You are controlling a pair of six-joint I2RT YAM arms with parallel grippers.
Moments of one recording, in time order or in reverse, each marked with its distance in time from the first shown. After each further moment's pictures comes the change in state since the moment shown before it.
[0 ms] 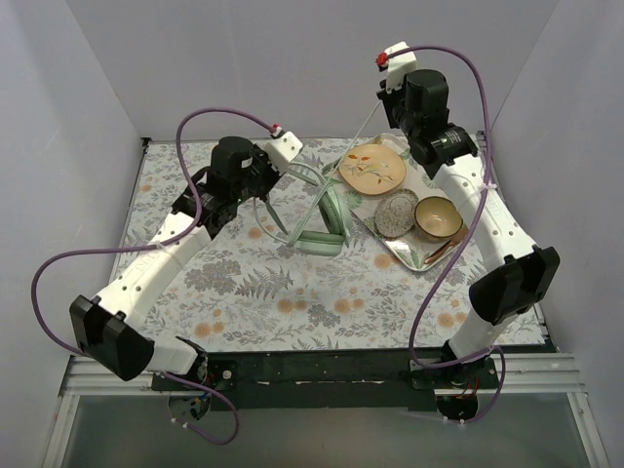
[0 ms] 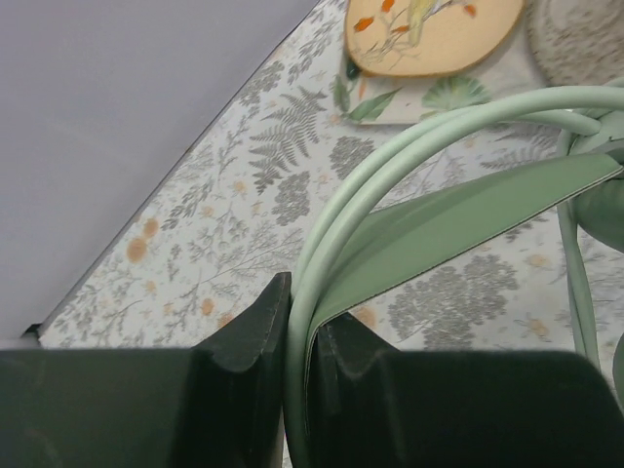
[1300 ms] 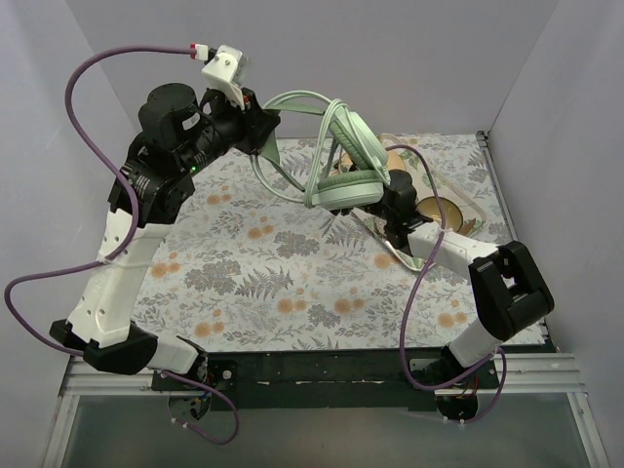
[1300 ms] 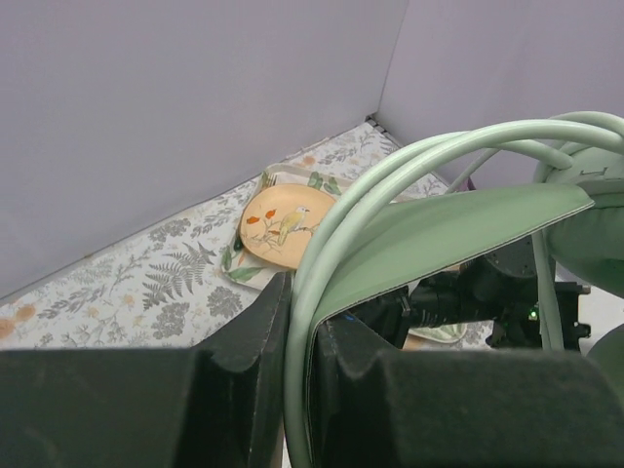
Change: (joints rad) left arm 0.003 0.028 0.653 -0.298 0.162 -0.567; right arm 0.095 -0.089 -0.917 0.998 -0.771 0.546
